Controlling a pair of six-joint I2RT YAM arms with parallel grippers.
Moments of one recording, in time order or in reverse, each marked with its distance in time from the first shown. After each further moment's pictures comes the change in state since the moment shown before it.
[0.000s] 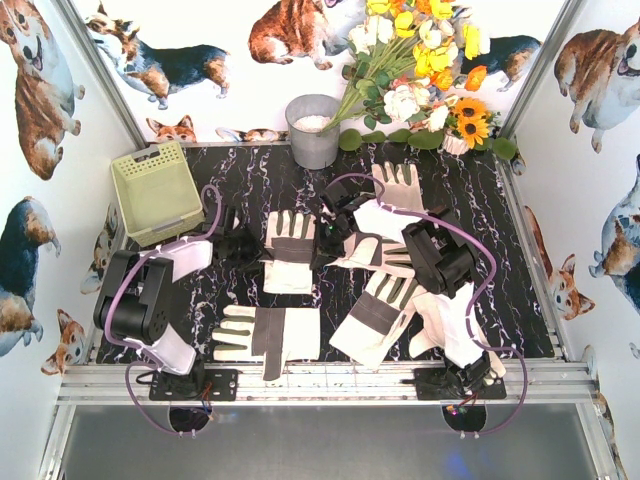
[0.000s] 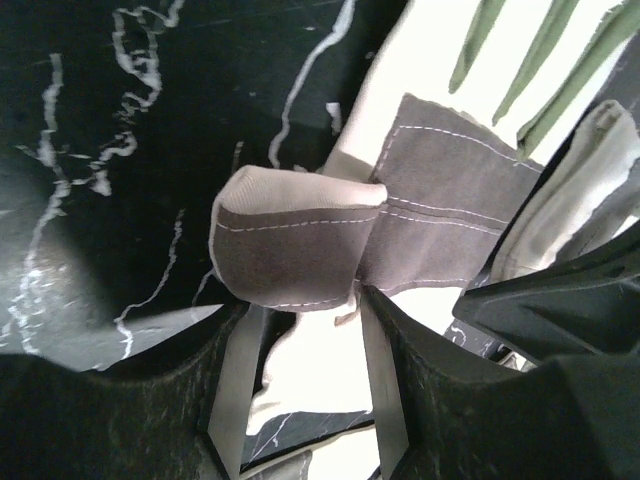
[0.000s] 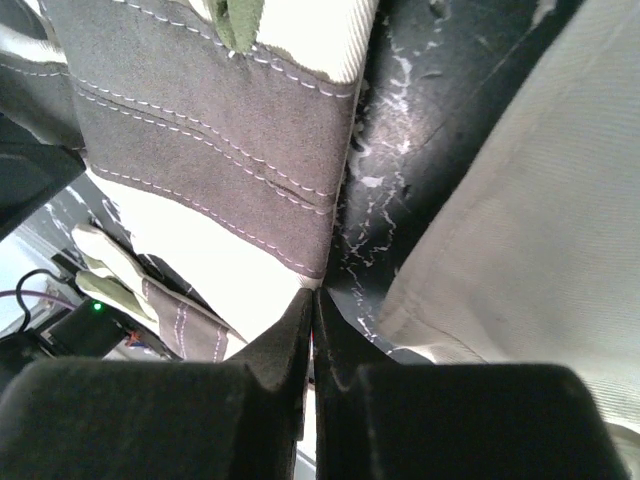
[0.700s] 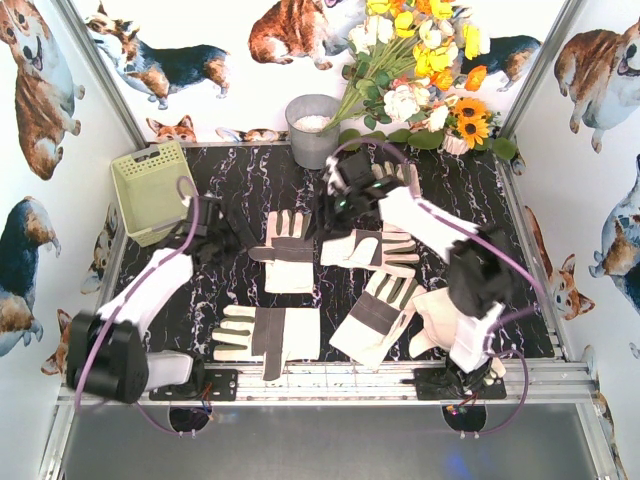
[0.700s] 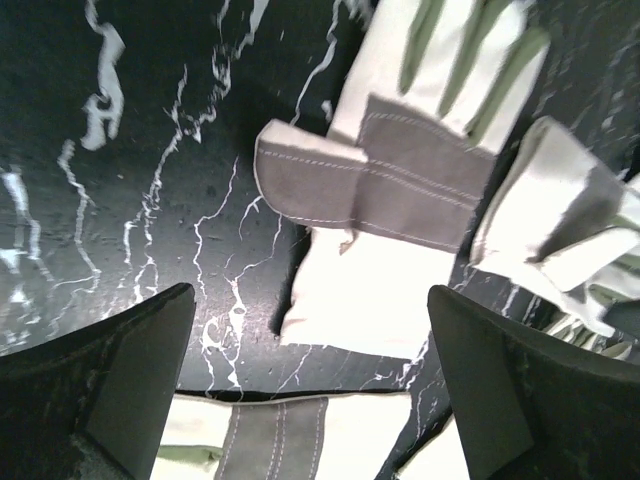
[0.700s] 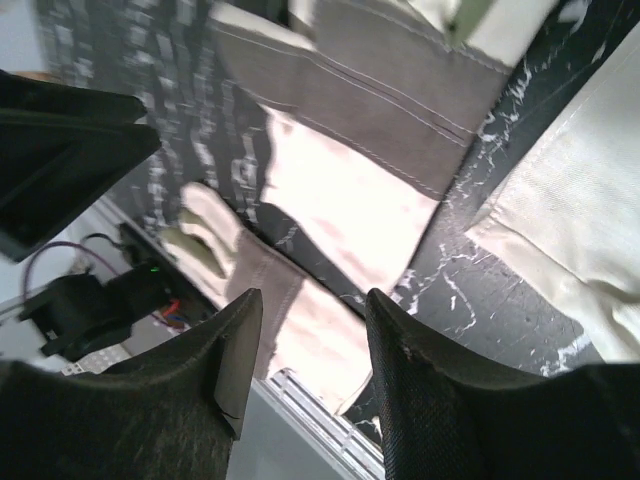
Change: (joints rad) left arm -0.015 -0.306 0.006 -0.212 -0.188 0.048; right arm -0.023 -0.219 0.019 -0.037 -0.007 -0.077
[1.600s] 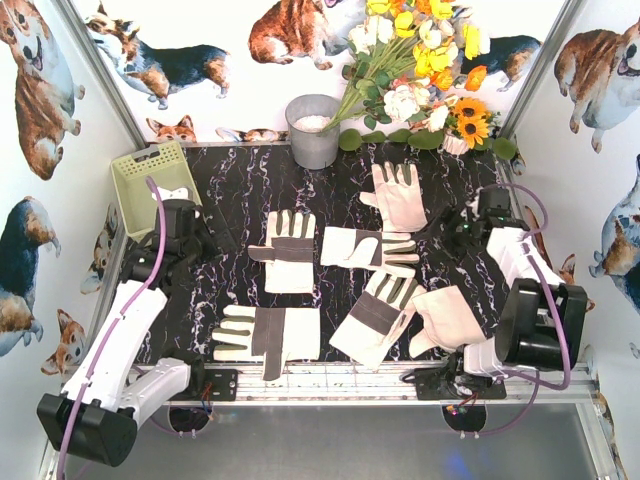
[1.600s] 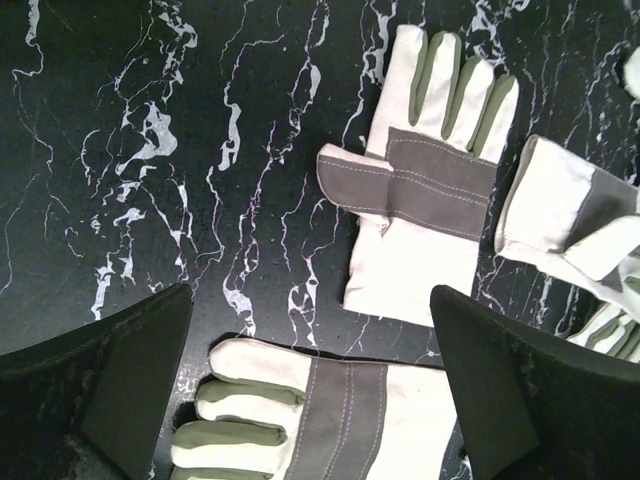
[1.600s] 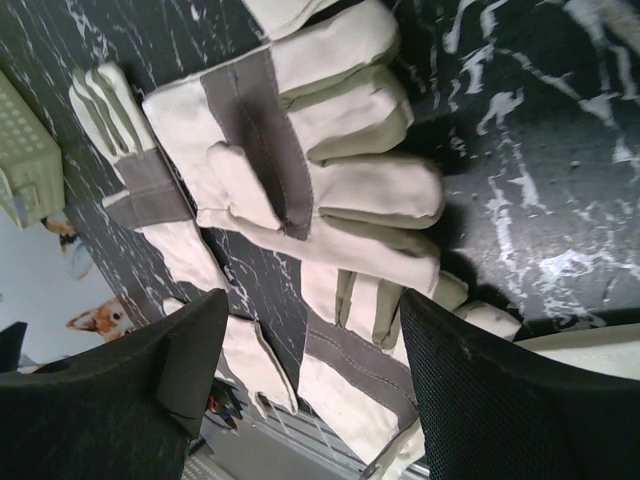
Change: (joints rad) left arm -0.001 -0.365 0.122 -0.298 -0.207 0.191; right arm -0.733 -0.502 -0.597 0.031 -0.058 0.003
